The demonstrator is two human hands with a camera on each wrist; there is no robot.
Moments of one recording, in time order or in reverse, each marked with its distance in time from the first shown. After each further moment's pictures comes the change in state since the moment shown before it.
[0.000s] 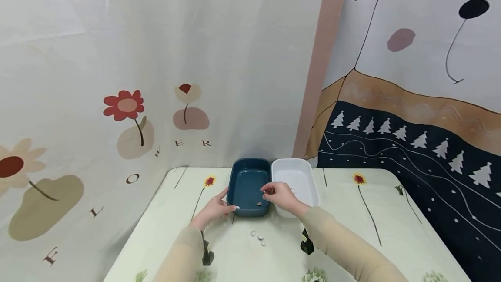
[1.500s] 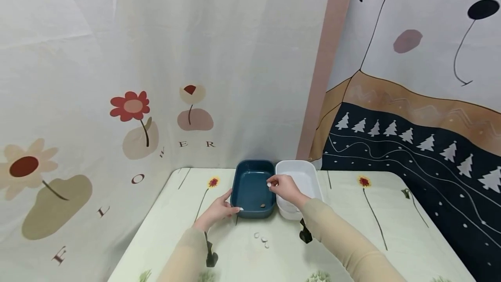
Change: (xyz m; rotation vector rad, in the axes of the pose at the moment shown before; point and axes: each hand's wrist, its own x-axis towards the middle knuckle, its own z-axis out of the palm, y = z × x) left_hand 0.004 -0.005 0.000 -0.012 -0.008 0.012; right_hand 0.032 0.010 -0.009 -0.085 0.033 0.053
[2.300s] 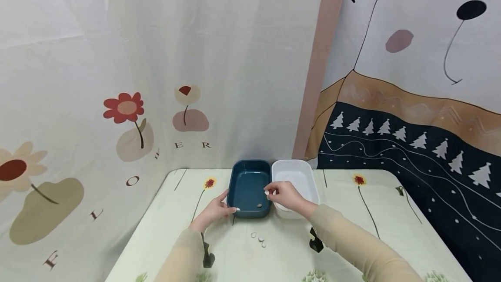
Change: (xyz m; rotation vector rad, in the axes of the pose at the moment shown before) left_hand -0.001 0.003 0.000 0.006 0.007 -0.008; right_hand -0.034 -0.007 -0.014 -0.048 -0.073 -0.182
